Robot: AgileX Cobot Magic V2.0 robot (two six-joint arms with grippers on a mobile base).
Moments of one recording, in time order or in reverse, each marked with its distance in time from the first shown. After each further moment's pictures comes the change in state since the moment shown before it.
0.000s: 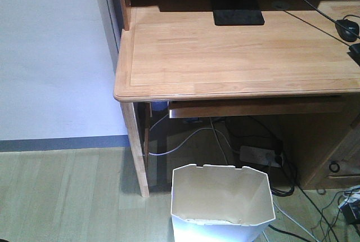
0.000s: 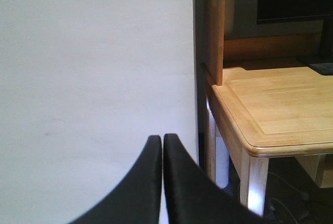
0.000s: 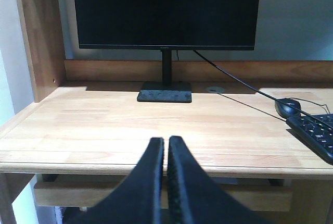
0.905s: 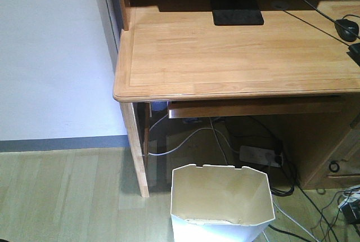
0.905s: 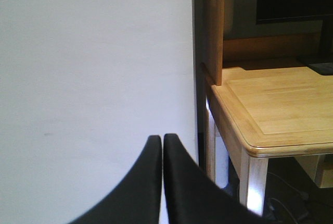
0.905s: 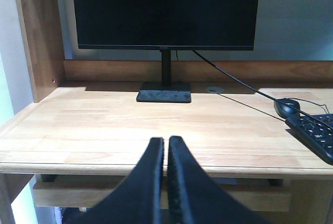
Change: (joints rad) left arm 0.000 0.000 0.000 0.000 0.000 0.000; right arm 0.000 0.000 0.000 0.000 -0.005 0.000
